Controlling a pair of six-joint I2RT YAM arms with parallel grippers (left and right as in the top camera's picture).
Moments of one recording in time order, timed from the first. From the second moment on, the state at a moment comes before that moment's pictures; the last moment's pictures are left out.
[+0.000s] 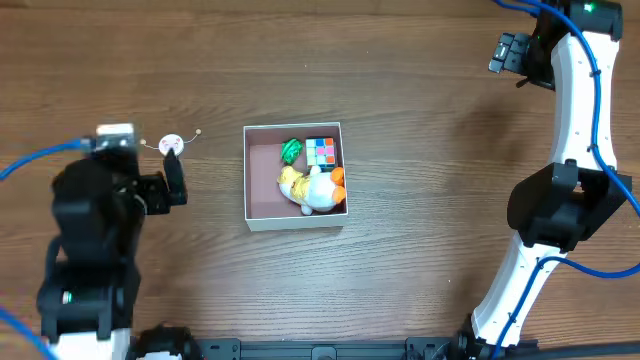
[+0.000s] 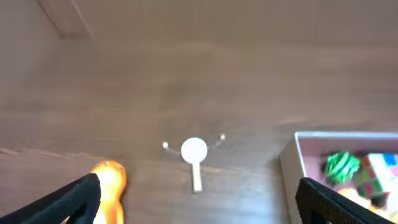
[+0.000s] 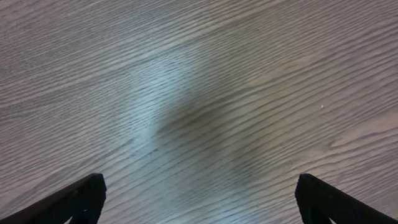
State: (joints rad) left arm 0.06 0.77 0.91 -0.64 -0.07 0.00; right arm -0.17 2.26 2.37 -1.34 0.17 0.20
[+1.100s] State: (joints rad) left arm 0.06 1.43 1.37 -1.06 -0.02 0.08; right arm -0.17 2.26 2.37 -1.34 0.17 0.20
